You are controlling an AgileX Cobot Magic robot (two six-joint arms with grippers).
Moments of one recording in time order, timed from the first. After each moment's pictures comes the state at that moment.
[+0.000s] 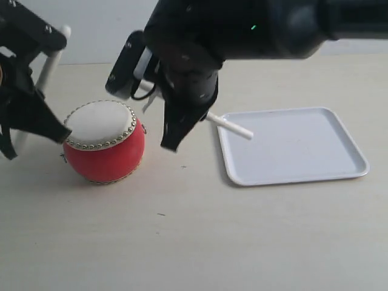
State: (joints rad) left arm -0.66 1.36 -0.92 0.68 0.80 -0.44; right arm 0.77 1.87 -1.46 -0.56 0.94 -0.01
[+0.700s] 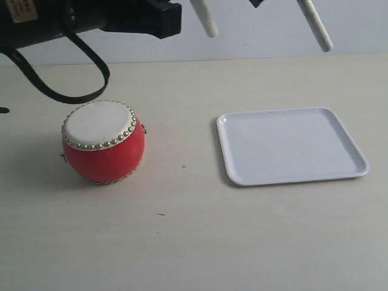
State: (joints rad) left arm -0.74 1.34 -0.91 0.52 -0.27 -0.49; right arm 0.56 1.46 -1.46 -0.56 0.98 0.16
